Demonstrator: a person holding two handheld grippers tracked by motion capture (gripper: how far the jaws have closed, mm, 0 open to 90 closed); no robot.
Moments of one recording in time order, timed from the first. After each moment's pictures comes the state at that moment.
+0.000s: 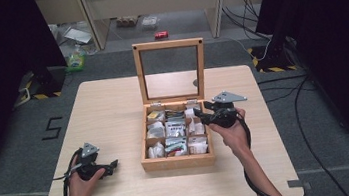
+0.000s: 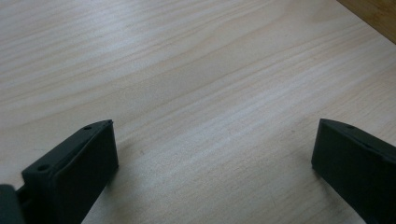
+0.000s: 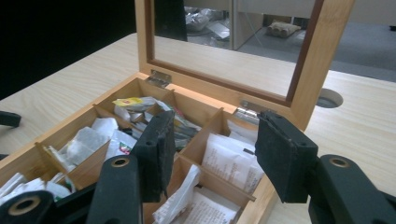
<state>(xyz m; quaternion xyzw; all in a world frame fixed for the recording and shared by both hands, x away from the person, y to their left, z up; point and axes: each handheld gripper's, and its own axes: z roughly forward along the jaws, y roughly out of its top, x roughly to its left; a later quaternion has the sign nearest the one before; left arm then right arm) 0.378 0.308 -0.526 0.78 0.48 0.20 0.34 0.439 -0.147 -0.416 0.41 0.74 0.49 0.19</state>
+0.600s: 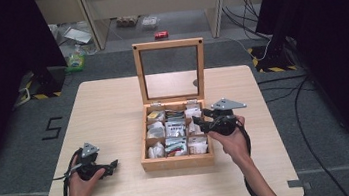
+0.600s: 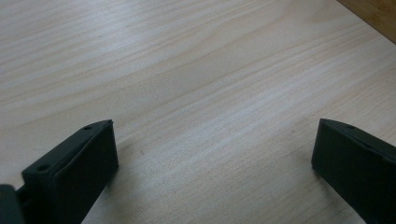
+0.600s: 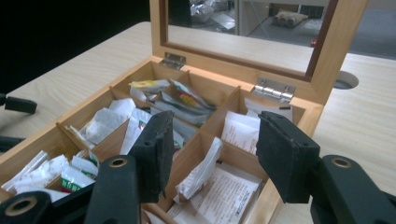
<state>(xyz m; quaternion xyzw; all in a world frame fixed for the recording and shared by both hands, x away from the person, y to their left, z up) 0.378 0.308 -0.526 0.78 0.48 0.20 0.34 0.421 -0.142 -0.424 0.42 0.75 0.48 0.18</state>
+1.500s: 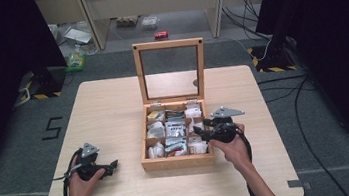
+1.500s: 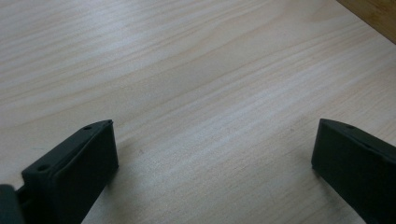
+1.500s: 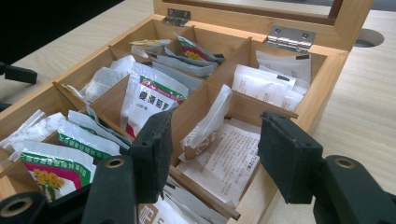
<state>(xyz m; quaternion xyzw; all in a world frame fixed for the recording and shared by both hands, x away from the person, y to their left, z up) 0.377 0.308 -0.526 0.78 0.48 0.20 0.34 0.413 -0.145 -0.449 0.43 0.77 0.46 0.14</state>
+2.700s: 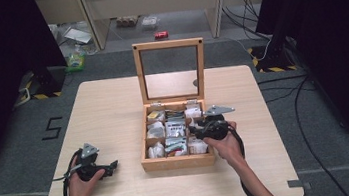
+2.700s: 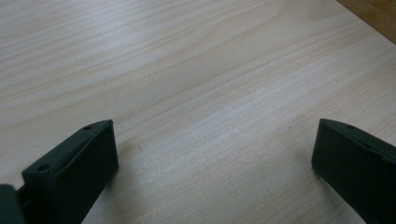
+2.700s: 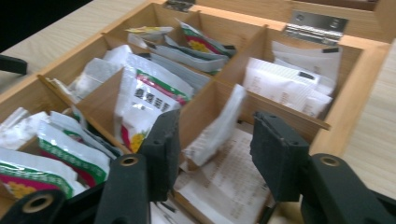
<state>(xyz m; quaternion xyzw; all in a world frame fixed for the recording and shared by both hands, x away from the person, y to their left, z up) 0.376 0.308 -0.526 0.78 0.48 0.20 0.34 0.430 -0.130 -0.459 0.42 0.78 0.44 0.13</state>
